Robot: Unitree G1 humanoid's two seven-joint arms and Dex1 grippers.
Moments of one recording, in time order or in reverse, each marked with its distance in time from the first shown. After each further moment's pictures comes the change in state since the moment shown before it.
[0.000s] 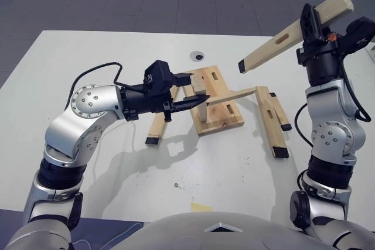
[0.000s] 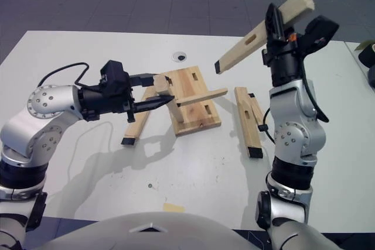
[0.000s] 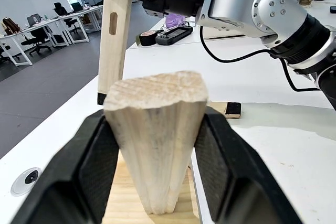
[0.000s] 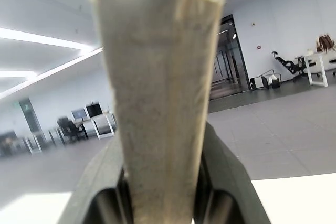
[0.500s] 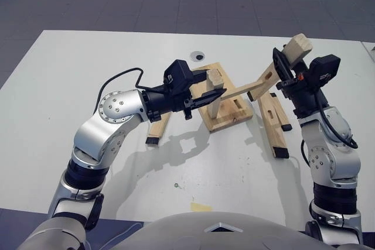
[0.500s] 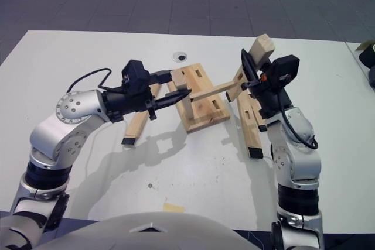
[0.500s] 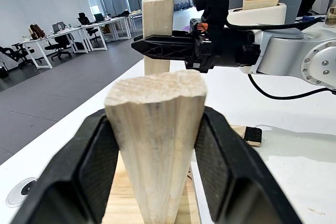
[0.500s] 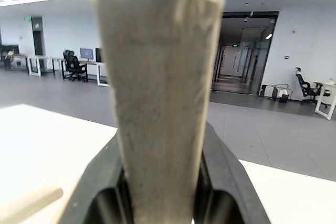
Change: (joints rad) left arm -0.005 -0.138 -0.070 0.003 0.080 0.012 0.139; right arm 0.223 -0.038 0.062 -0.047 -0.204 -0.105 0.224
